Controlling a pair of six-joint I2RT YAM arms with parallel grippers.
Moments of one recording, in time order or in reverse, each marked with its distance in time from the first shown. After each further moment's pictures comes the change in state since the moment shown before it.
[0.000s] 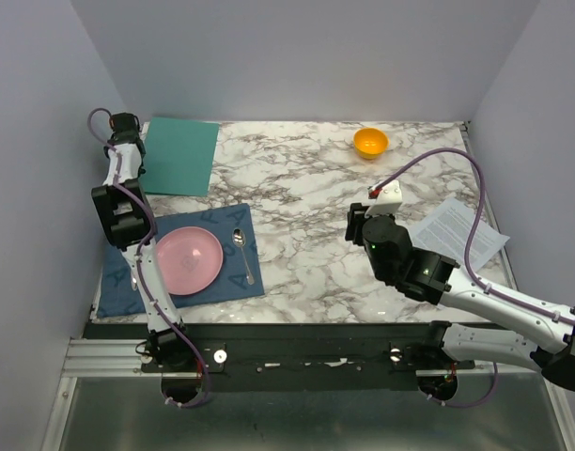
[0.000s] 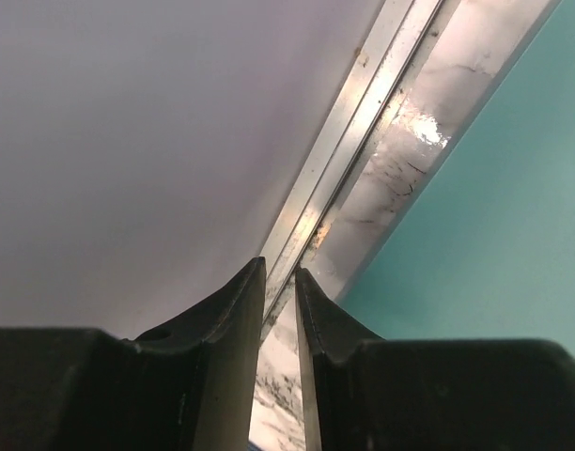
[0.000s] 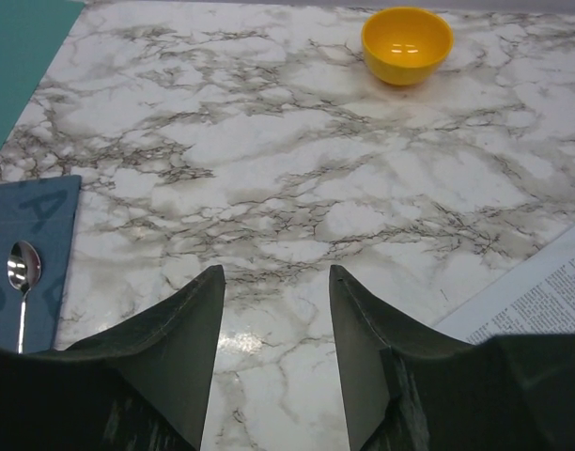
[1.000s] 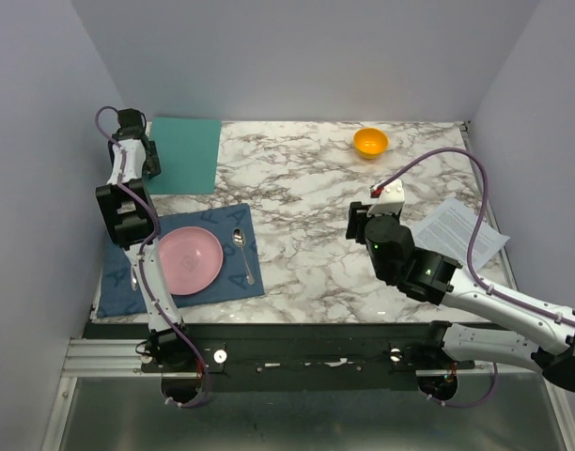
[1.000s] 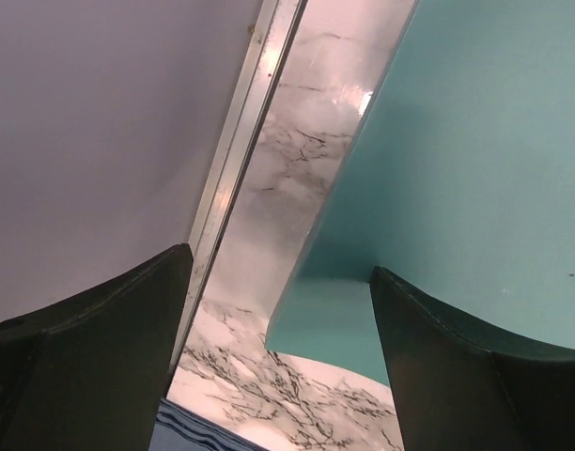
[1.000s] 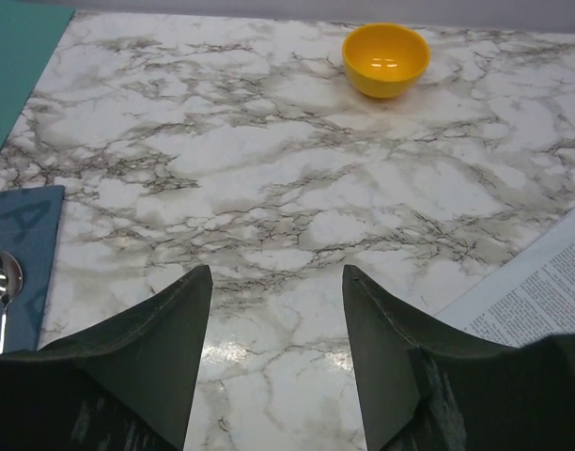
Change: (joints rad) left arm -0.030 0.015 0.072 -0.118 0.128 -0.035; right arm 0.000 -0.008 0.008 0.006 0.035 -0.042
